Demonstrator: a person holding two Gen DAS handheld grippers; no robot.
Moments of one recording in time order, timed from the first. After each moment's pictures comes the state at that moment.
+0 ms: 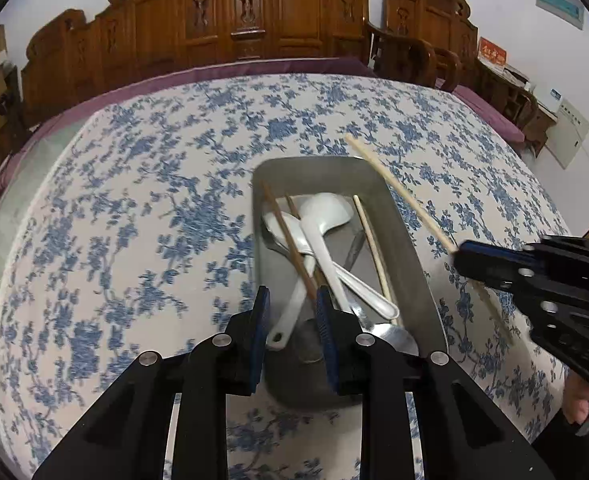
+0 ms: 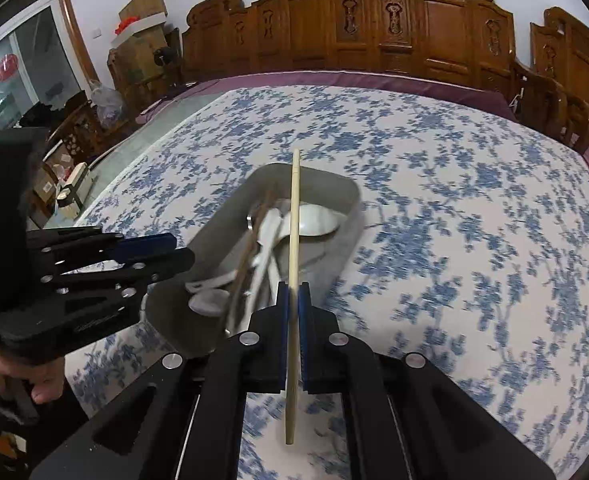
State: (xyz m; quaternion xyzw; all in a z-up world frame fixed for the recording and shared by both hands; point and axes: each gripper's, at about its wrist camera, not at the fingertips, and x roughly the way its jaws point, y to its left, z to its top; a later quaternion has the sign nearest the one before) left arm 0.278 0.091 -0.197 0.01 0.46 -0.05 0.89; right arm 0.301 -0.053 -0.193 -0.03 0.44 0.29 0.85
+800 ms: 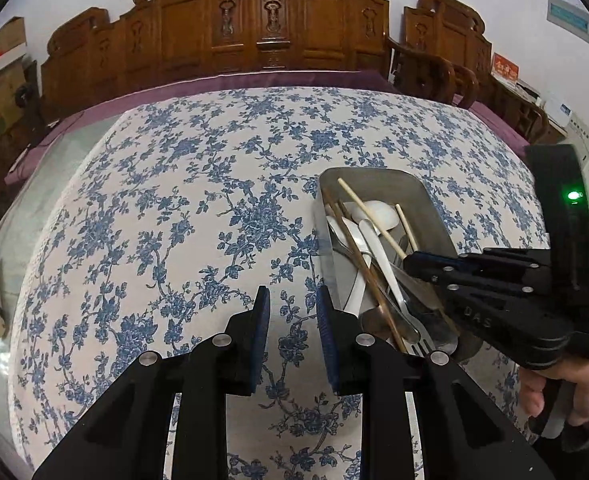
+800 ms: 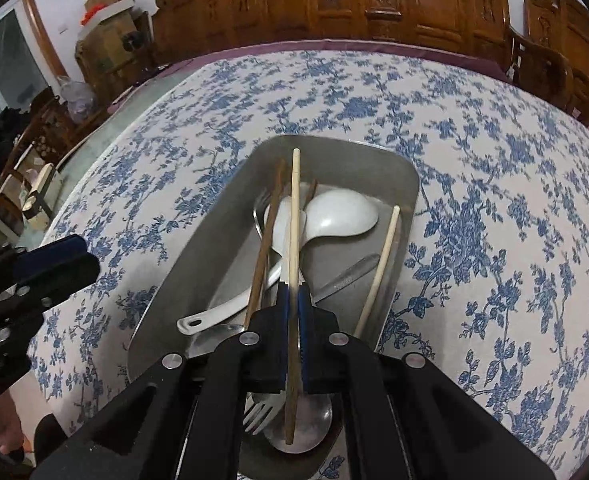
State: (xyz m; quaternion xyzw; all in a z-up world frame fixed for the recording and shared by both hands) left arm 0.261 0.138 -0.186 0.00 0.44 -0.03 0.90; right arm 0.330 0.008 -0.236 -0.02 0.49 0.24 0.84
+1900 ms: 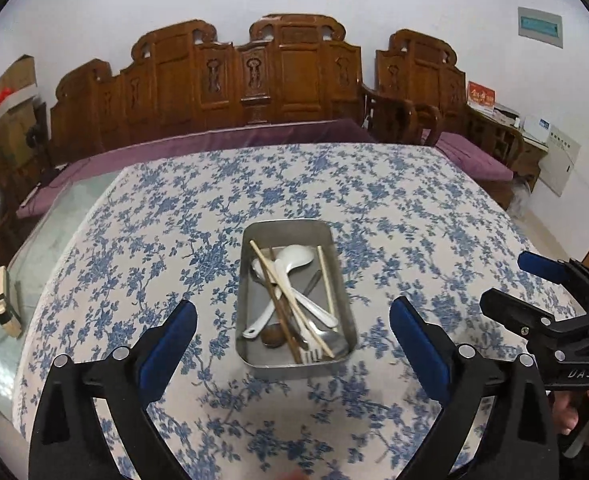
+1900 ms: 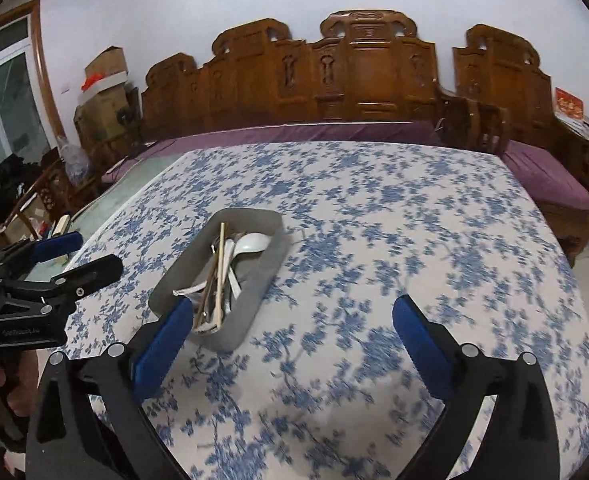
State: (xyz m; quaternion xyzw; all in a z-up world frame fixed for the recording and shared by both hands) left arm 0.189 0.040 -0.120 0.02 0.36 -0.02 0.93; right arm 0.210 -0.150 -0.135 0.01 0.36 0.19 0.91
